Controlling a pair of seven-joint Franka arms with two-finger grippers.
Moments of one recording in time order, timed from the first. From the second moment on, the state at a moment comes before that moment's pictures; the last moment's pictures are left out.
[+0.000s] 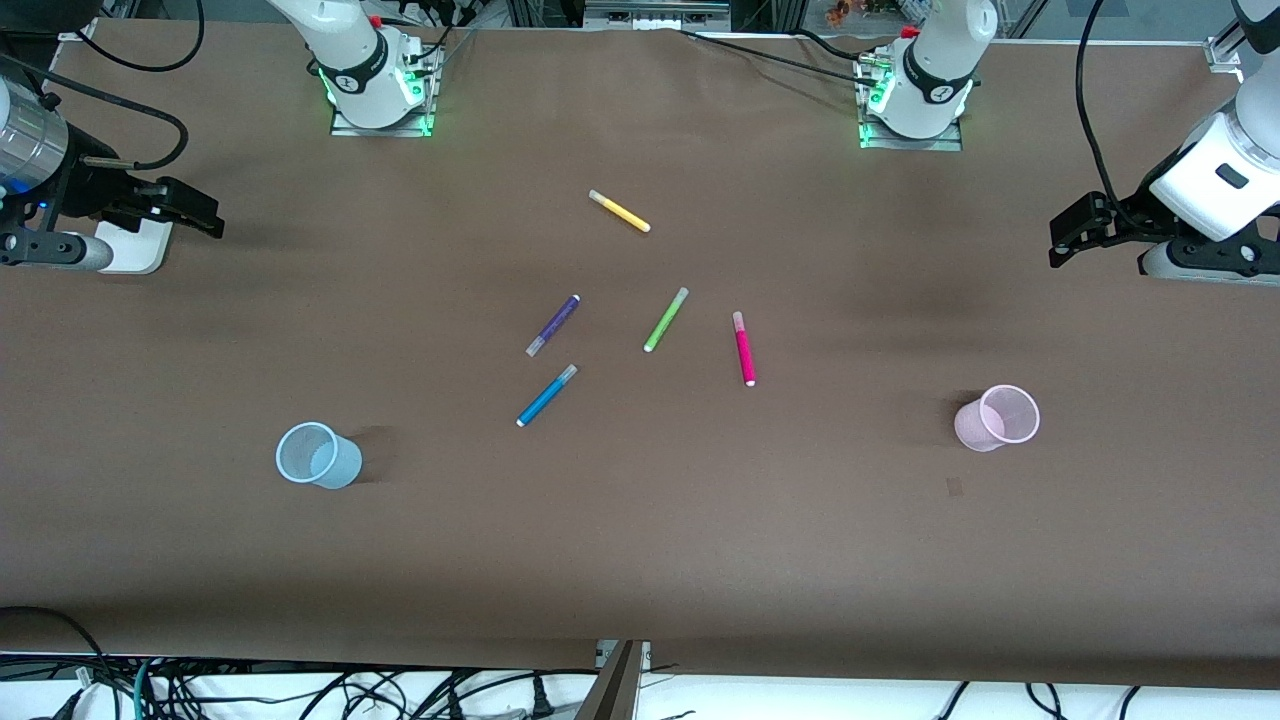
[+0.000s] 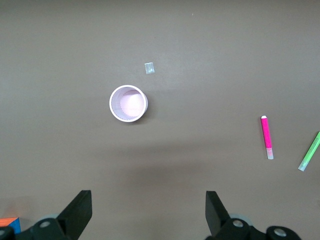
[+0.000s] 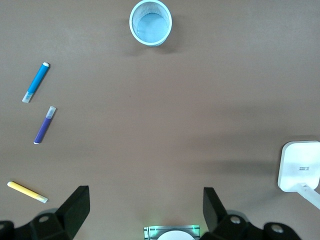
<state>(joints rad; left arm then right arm) 0.12 -0.02 -0.18 -1.67 0.00 1.65 0.00 -0.03 0.01 0.08 -1.63 0.01 1.50 0.11</state>
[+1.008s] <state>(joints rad) 0.12 -0.02 -0.19 -1.67 0.00 1.65 0.00 0.02 0.08 0.08 -1.63 0.01 1.53 0.12</state>
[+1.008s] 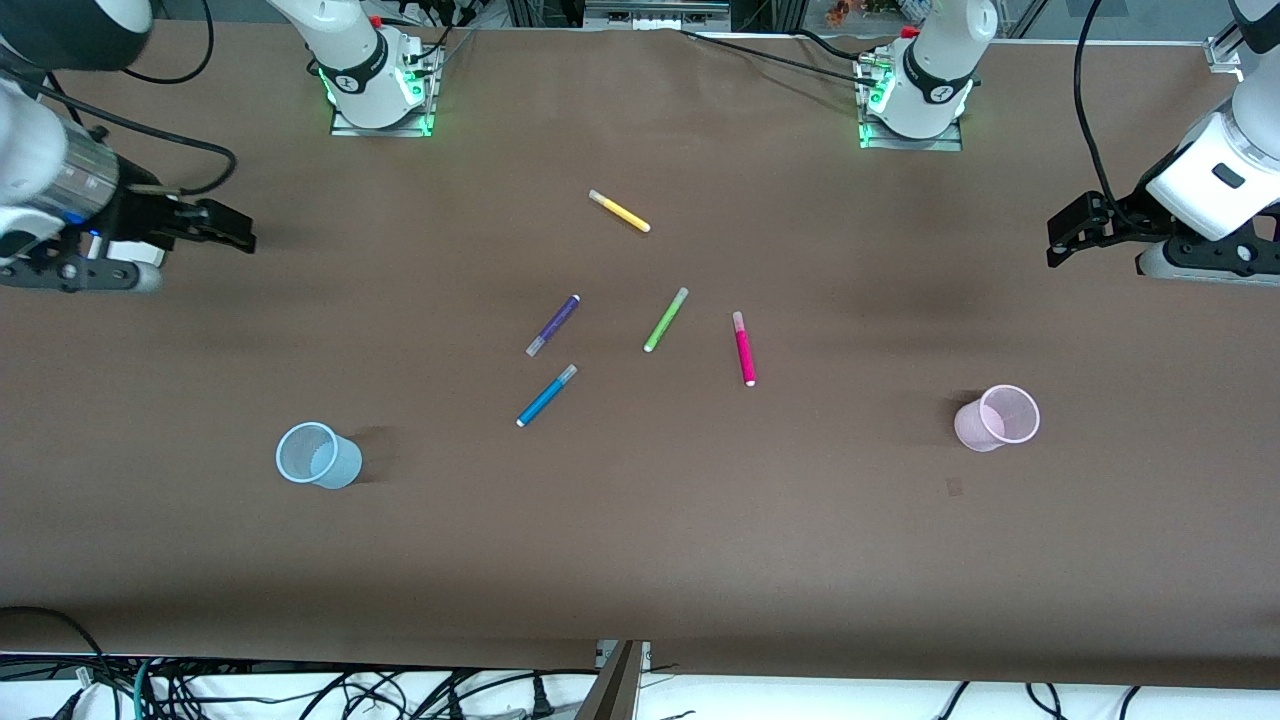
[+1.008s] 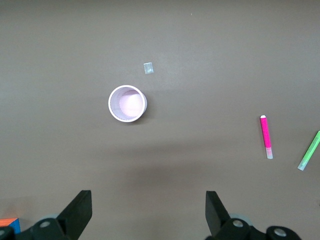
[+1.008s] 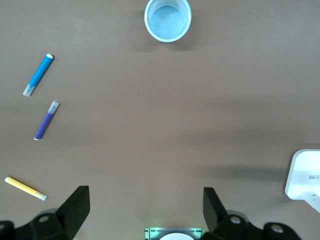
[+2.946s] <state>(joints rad) -0.15 0.51 -0.42 -1.92 0.11 2.24 -0.48 0.43 0.72 0.09 -1.62 0.09 2.39 1.00</state>
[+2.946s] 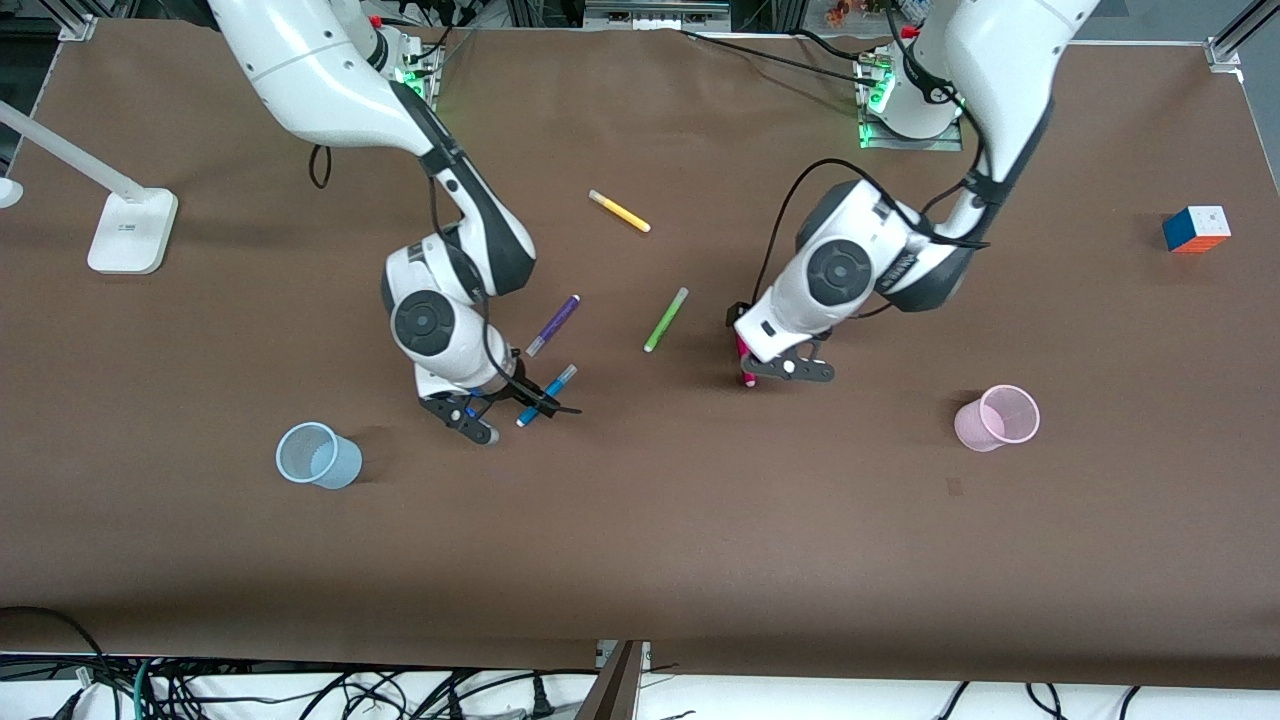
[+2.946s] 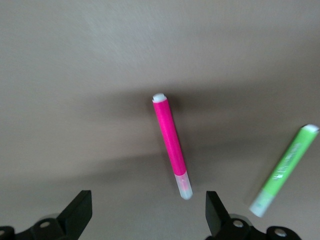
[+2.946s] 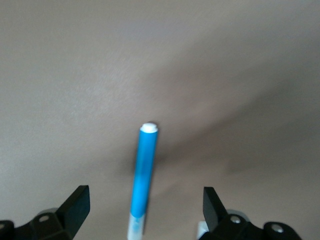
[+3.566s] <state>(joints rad) -0.18 0.59 -0.42 -1.98 0.20 2.40 -0.53 0.46 0.78 0.09 -1.62 0.09 2.47 1.03</state>
